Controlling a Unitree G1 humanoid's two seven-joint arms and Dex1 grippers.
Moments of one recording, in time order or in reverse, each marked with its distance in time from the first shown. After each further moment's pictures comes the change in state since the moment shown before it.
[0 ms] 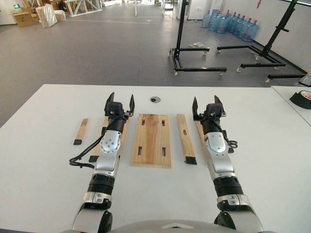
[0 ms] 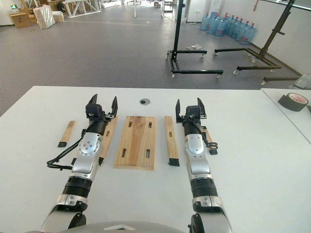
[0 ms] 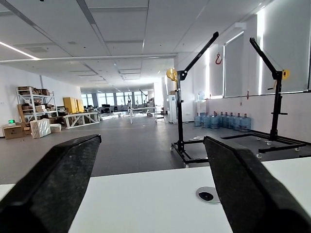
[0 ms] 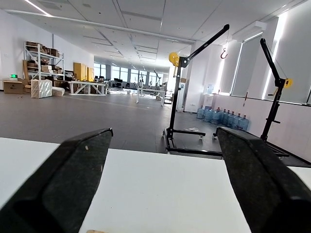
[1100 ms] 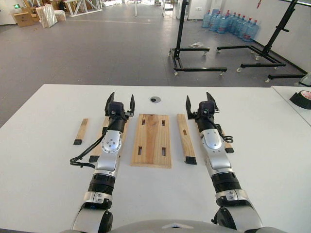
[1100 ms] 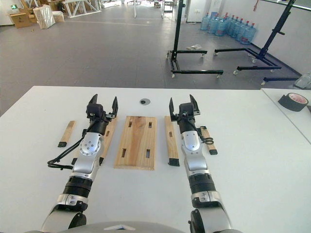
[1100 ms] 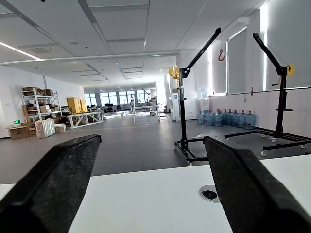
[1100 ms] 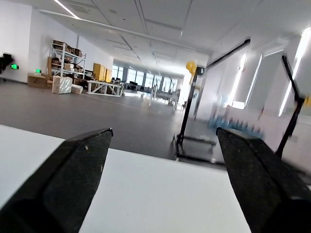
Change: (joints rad) left arm 0.008 -0.002 -0.009 -0.011 0.024 0.012 0.030; right arm -0.036 -0.005 -0.003 0.011 0.071 0.064 0.061
